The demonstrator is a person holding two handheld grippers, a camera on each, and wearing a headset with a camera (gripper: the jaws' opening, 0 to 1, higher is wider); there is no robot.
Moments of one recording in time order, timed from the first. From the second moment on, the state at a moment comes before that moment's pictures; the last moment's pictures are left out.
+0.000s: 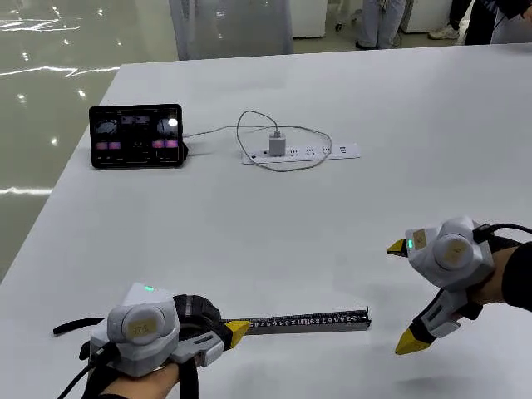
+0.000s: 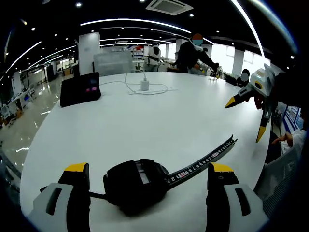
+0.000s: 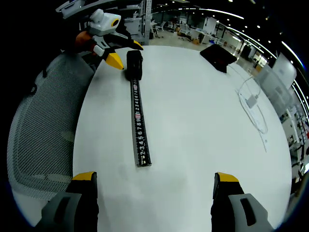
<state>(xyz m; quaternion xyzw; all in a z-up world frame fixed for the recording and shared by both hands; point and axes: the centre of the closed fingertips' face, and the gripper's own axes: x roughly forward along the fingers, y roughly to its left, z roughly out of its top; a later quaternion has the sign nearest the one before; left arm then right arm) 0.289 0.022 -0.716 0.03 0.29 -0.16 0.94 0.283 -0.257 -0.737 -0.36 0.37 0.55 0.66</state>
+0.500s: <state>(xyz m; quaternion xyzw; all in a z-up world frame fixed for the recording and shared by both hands) 0.304 0.033 -0.721 0.01 0.24 -0.12 0.96 0.287 -0.242 -0.764 -0.36 0.38 0.55 0.65</state>
